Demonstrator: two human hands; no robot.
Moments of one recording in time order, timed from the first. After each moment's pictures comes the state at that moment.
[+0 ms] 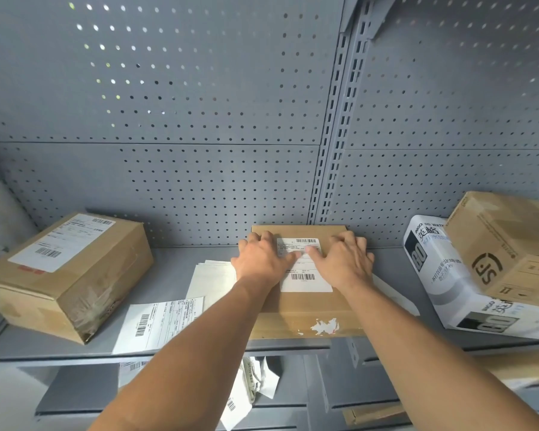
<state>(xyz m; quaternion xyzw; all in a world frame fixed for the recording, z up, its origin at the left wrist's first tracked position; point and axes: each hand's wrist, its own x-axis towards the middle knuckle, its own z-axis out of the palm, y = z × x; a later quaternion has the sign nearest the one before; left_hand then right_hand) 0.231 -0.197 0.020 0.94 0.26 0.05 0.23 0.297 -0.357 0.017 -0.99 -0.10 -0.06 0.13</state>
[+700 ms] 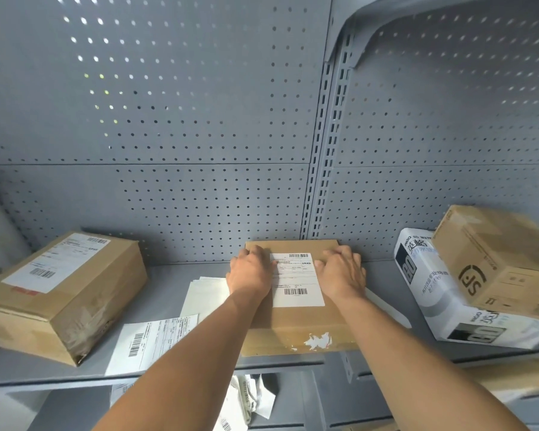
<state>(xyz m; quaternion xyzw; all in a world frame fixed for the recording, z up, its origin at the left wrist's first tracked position) 0.238 -0.187 0.015 0.92 0.27 0.08 0.28 0.296 -0.363 0.021 -0.98 -0.08 -0.06 0.18</state>
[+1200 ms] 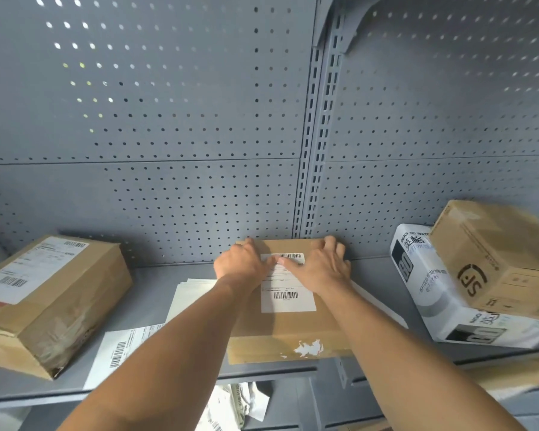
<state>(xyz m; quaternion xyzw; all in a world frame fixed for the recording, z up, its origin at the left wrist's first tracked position) 0.267 -0.184 0.028 0.96 0.26 0.01 0.08 0.319 -0.341 0.021 -0.99 -0.09 -0.02 0.14</state>
